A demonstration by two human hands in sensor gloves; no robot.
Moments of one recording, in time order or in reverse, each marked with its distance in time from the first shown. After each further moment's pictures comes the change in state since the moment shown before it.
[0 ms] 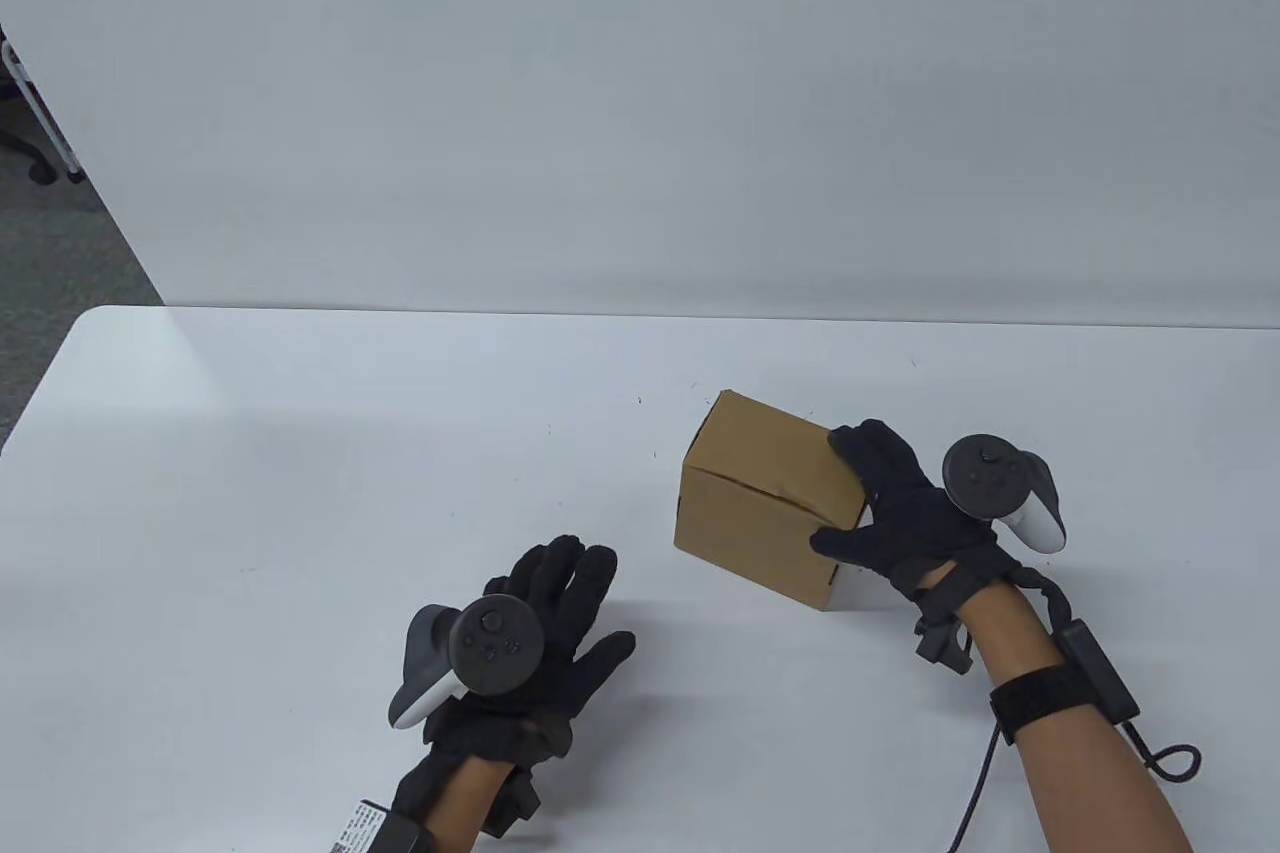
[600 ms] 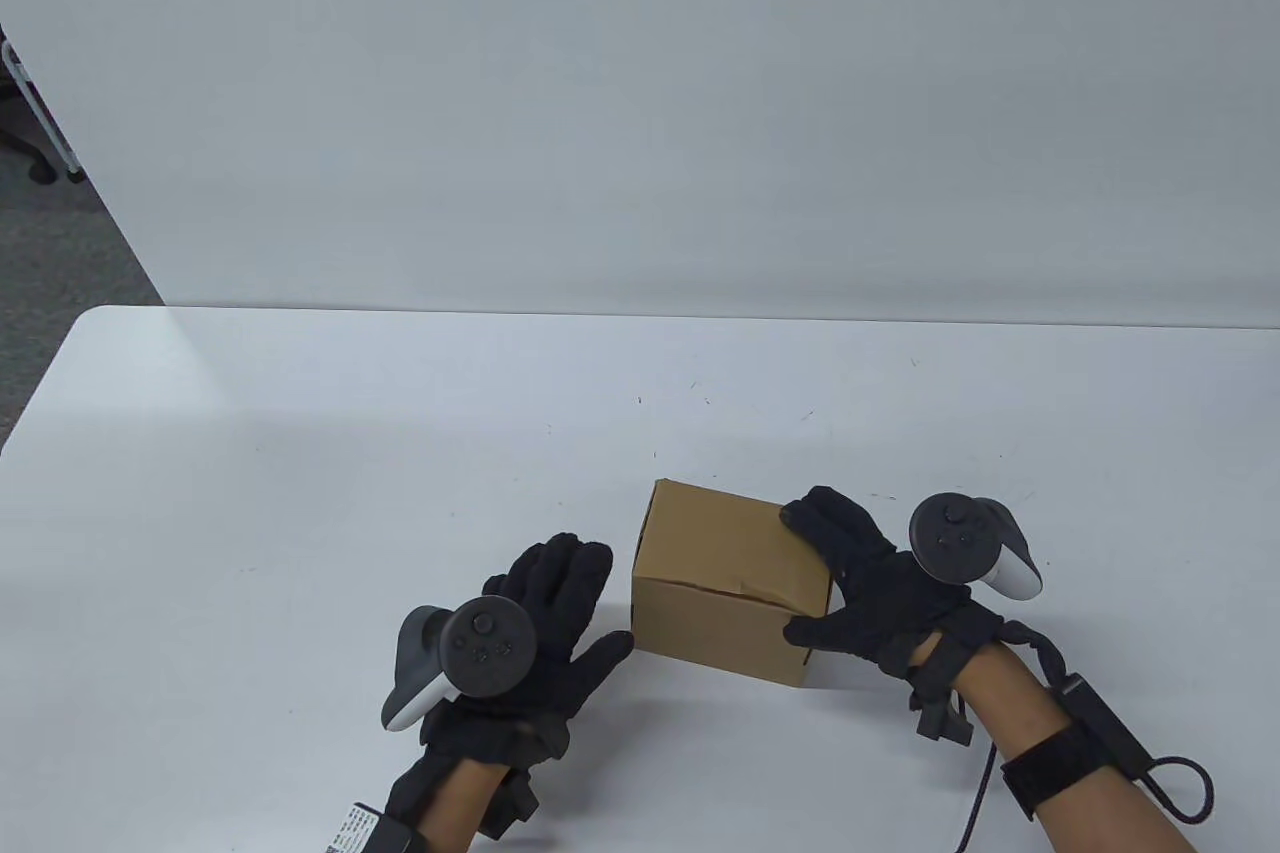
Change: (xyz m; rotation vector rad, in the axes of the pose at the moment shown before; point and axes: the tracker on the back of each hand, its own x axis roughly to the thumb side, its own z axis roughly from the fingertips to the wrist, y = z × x) left_hand 0.001 0.002 0.003 0.007 -0.025 0.017; right_hand 0.035 0.044 0.028 0.197 -0.115 -0.005
